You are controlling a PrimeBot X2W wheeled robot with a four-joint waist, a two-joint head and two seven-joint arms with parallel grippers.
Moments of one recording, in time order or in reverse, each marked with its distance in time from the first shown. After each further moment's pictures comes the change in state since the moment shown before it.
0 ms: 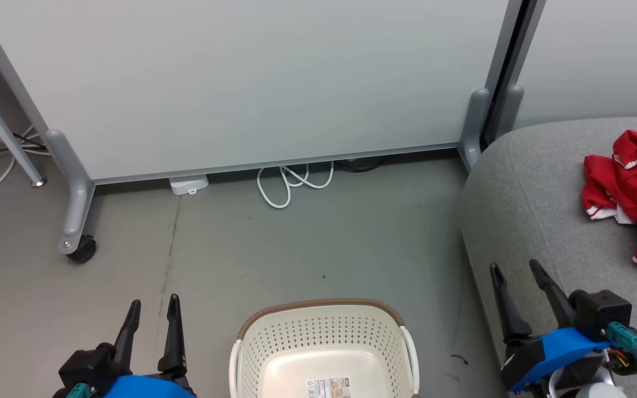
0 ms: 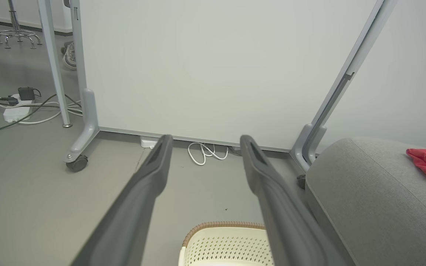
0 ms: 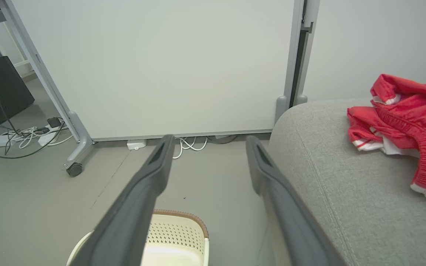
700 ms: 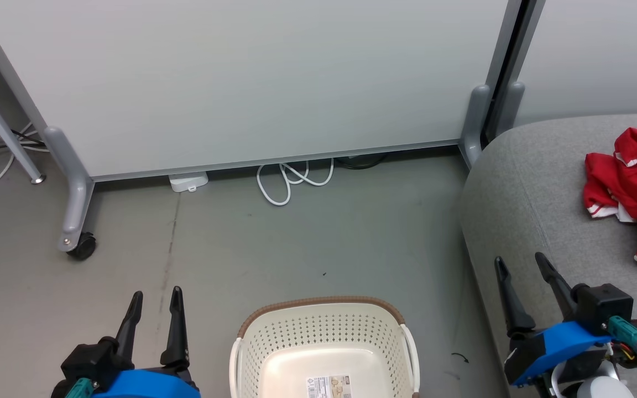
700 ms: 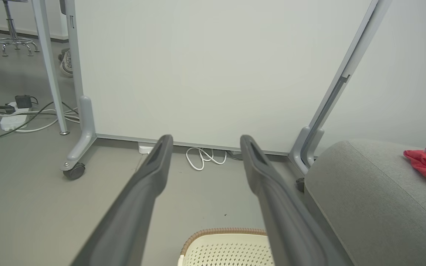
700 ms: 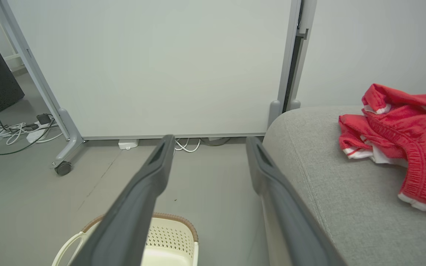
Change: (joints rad) left arm -0.008 -0.008 -0.001 -0.023 0.021 0.000 0.000; right arm -0.024 -0.002 -0.019 0.011 -0.046 0.000 -0.007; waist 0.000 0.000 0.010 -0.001
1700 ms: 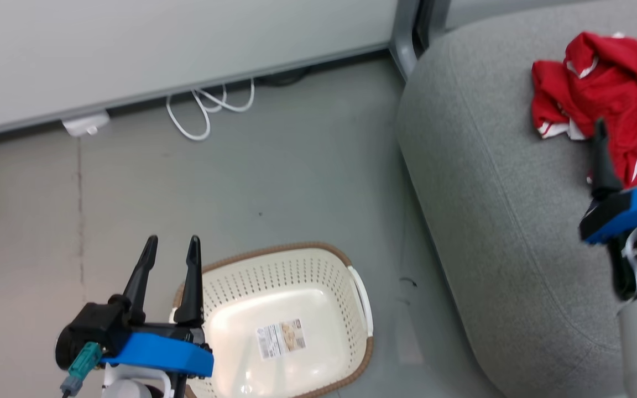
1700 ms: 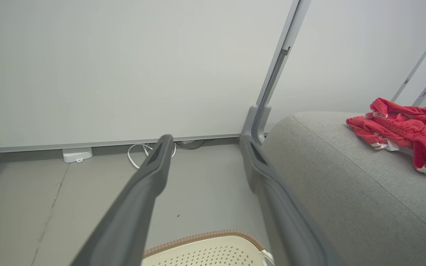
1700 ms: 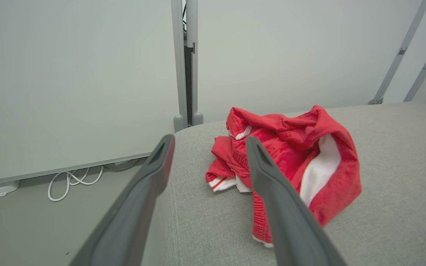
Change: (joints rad) left arm -0.091 0.030 -0.084 -0.115 0.017 0.005 0.000; right arm -0.491 -0.133 -0.200 0.364 -0.035 0.000 -0.064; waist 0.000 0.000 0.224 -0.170
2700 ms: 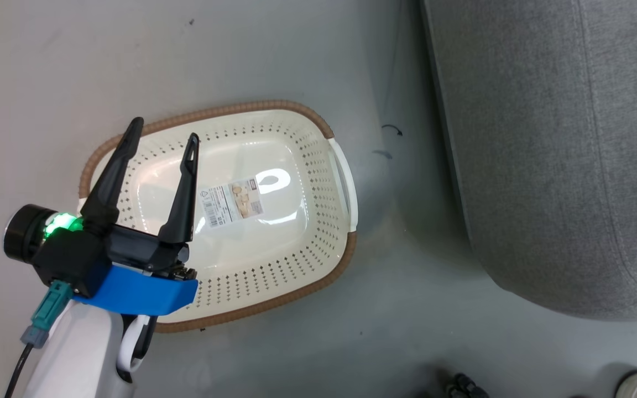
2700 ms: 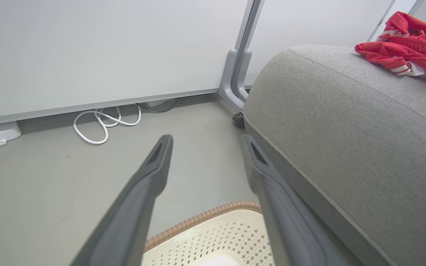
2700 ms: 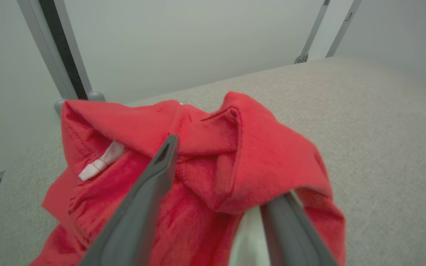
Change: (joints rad) left arm -0.205 0.171 -0.109 -0.210 0.063 0.004 0.001; right arm -0.502 -0.173 -0.317 0.143 0.016 0.000 0.144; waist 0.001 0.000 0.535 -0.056
